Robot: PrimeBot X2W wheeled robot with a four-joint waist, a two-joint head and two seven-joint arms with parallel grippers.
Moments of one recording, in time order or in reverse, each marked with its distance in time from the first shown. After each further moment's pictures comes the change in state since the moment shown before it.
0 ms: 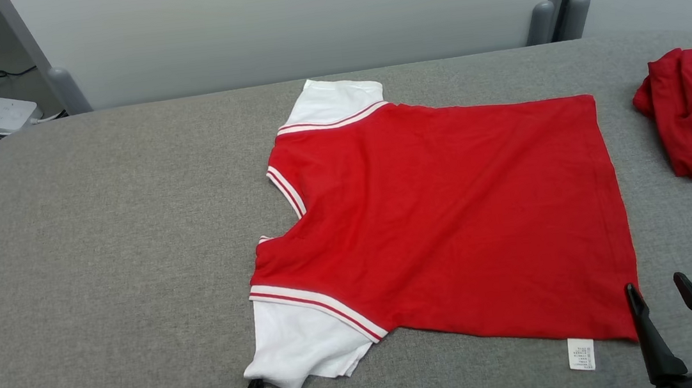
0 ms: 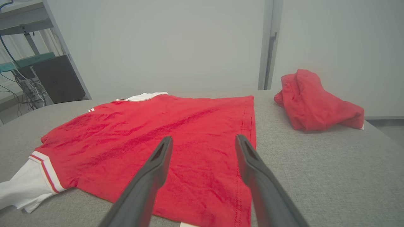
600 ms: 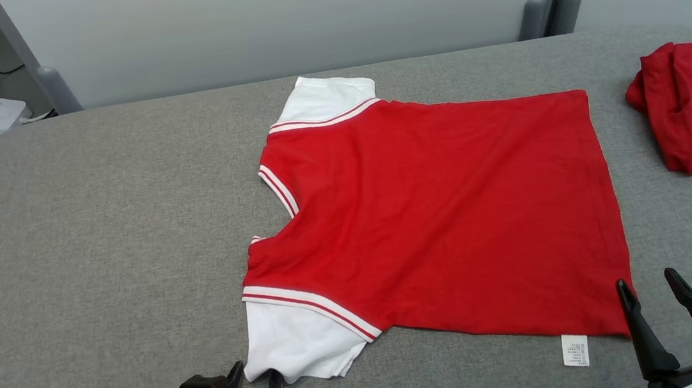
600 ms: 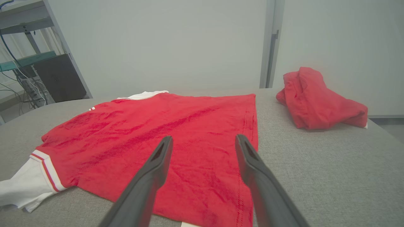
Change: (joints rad) left arm -0.037 0.000 -0.002 -0.001 0.020 0.000 0.000; right arm -0.021 -0.006 0.024 0.013 0.007 0.000 0.000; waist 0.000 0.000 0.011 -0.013
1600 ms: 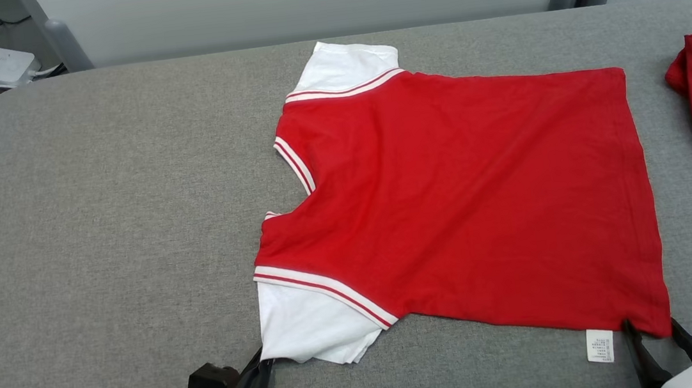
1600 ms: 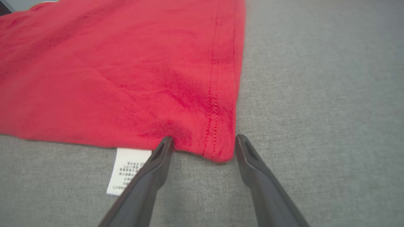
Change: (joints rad) left arm 0.004 0.069 -0.080 -0.113 0.069 -0.035 0.000; right arm -0.185 -0.026 0.099 0.527 0.150 0.000 0.000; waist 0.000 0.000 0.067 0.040
